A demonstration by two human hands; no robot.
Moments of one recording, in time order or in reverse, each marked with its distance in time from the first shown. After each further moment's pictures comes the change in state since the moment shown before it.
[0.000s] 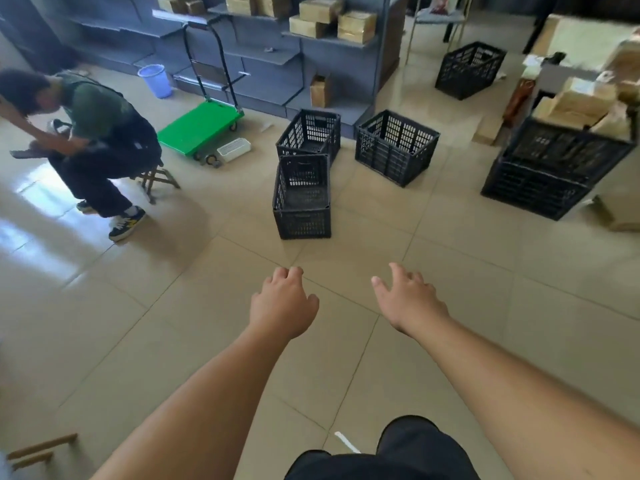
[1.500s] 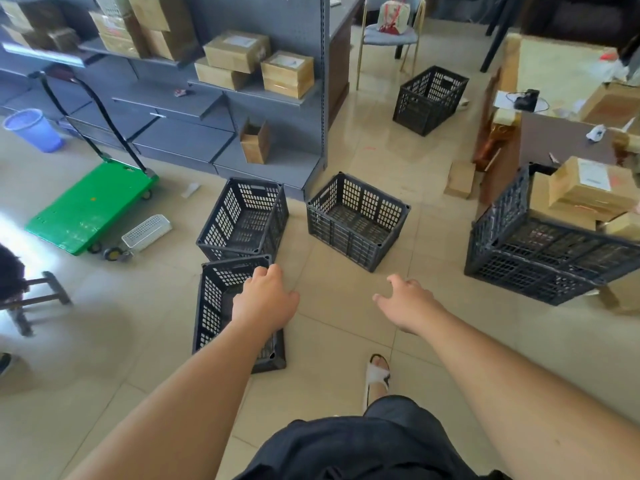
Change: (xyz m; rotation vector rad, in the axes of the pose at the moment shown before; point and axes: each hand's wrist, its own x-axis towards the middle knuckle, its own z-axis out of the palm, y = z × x) left_hand 0.786 0.259 -0.154 -0.030 -0.125 0.030; right_hand 0.740 -0.073 -0.322 0.006 -0.137 0.163
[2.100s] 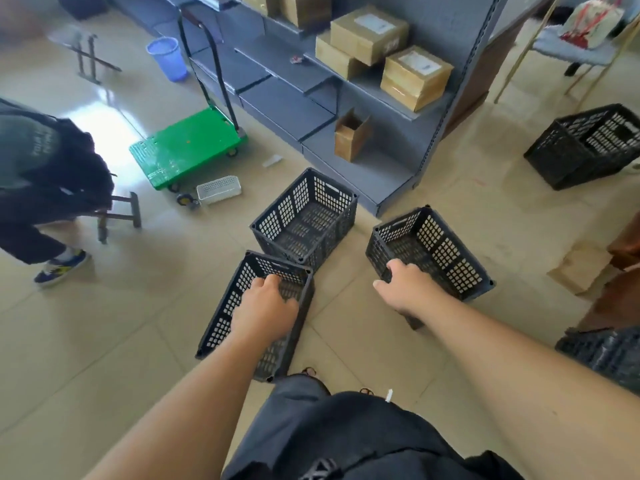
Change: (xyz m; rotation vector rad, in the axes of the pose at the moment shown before) left_hand 0.180 0.000 -0.042 -0.265 0.058 -0.462; right_hand 0.252 -0.176 -0.124 -0.318 -0.123 -0.391
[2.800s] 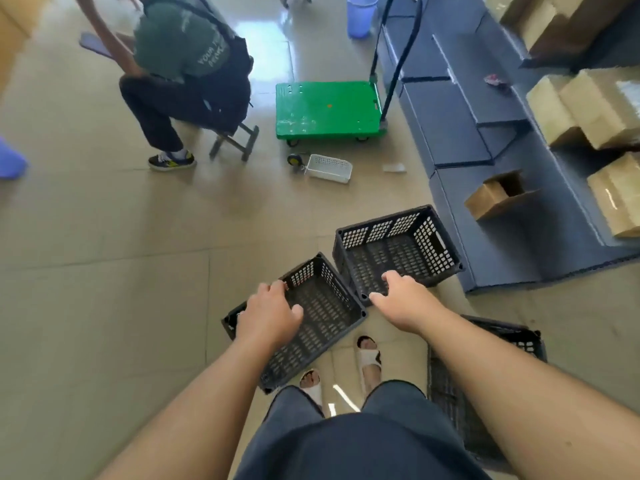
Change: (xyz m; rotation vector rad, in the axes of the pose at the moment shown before) left_hand 0.133 -0.093 -0.062 -0.338 0.101 -0.508; right_hand 0.184 -0.254 -0.027 -0.361 -0.209 -0.472
